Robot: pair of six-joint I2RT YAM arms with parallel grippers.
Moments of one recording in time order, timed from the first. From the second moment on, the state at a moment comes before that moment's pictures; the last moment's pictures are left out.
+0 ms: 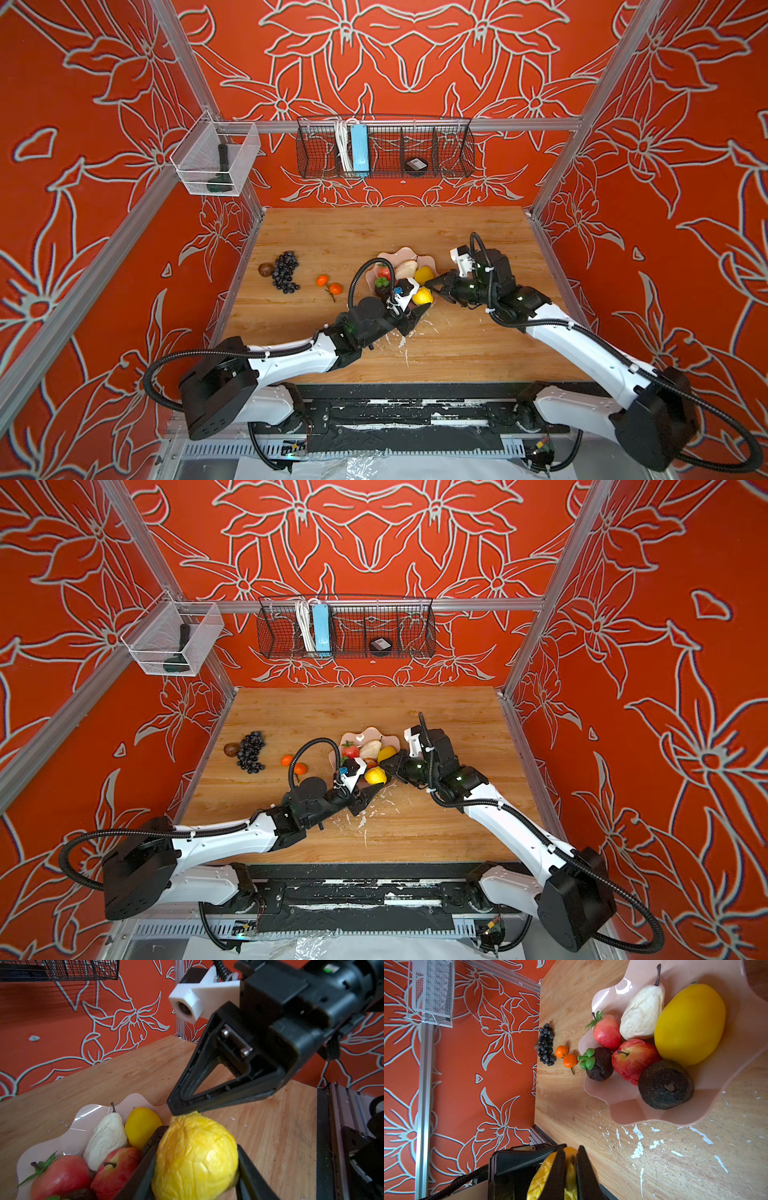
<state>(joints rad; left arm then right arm) -0.90 1.30 0.56 0.60 -0.02 -0.05 0.53 1.16 0.87 -0.26 -0.49 0.97</state>
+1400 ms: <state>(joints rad) -0.54 0.78 0.40 -0.12 -0.38 -0.51 0.80 1.47 0.98 -0.13 -0.02 0.44</state>
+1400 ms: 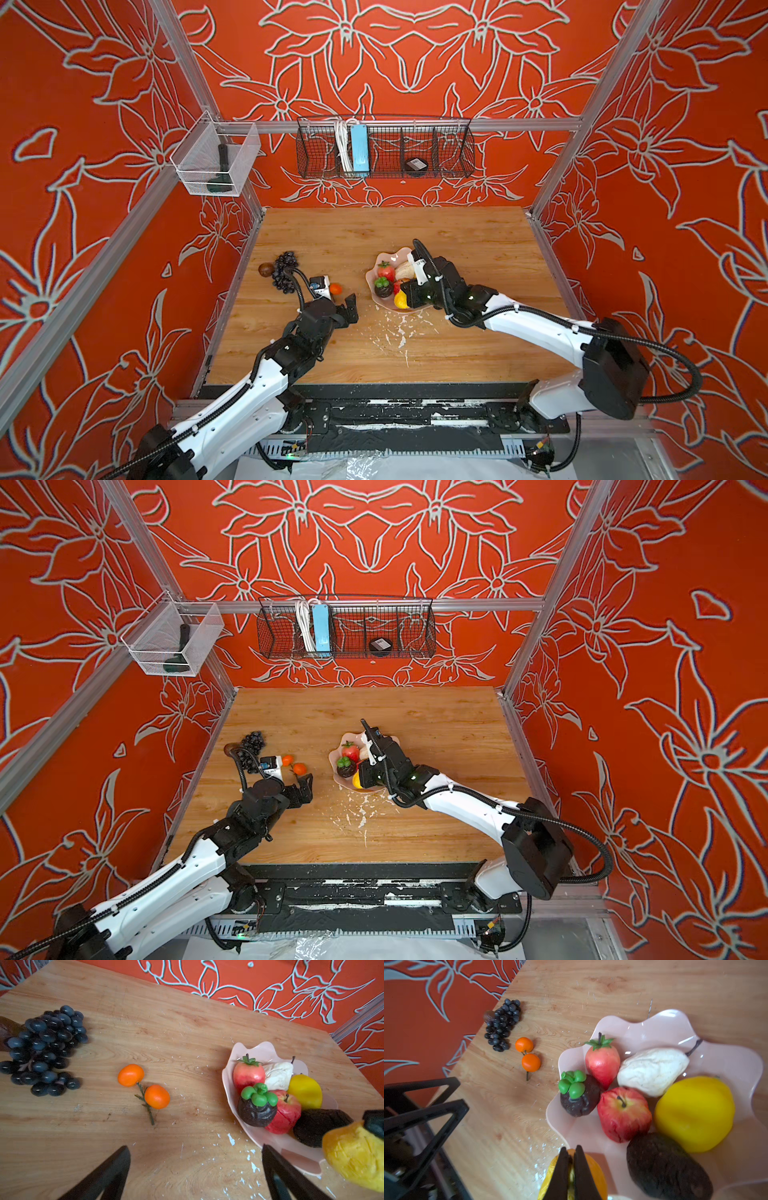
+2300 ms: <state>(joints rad) -0.54 0.61 0.29 -0.10 -0.38 -0.46 0.85 1.62 0.89 0.23 0.13 0.26</state>
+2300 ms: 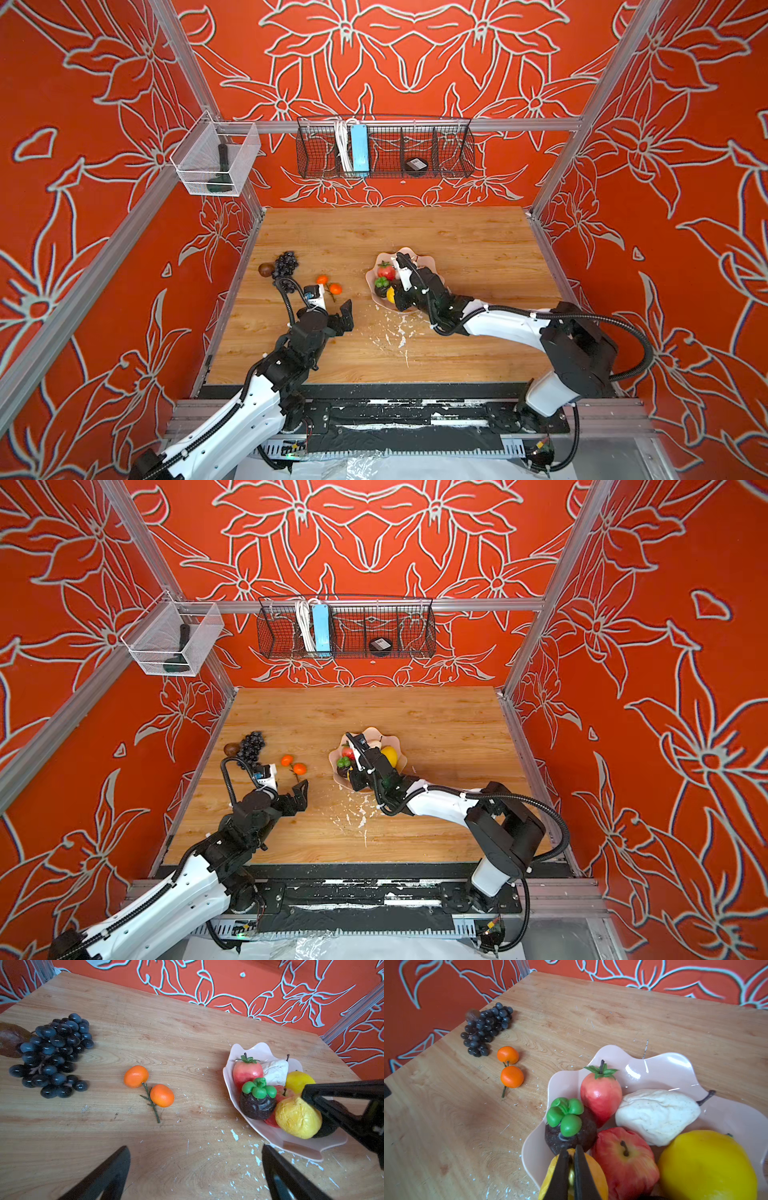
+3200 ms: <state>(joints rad) -0.54 0.62 0.28 -0.08 -0.38 -0.45 0.88 1.65 0.82 0.33 0.15 0.25</state>
